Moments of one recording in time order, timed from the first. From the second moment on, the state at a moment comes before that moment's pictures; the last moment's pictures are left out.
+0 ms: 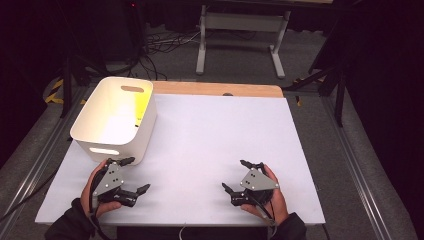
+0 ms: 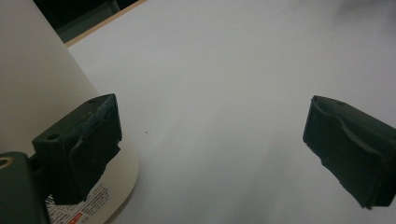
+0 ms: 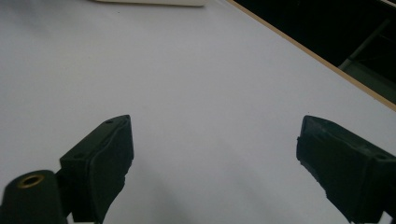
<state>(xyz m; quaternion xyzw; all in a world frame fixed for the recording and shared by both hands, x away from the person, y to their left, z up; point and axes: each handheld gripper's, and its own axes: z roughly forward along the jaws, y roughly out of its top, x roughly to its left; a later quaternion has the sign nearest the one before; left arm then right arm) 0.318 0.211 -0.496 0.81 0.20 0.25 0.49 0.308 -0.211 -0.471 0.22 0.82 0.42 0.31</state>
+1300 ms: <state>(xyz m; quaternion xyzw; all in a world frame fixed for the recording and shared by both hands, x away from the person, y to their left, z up) 0.319 0.208 -0.497 0.82 0.20 0.24 0.48 0.309 -0.210 -0.473 0.22 0.82 0.42 0.31</state>
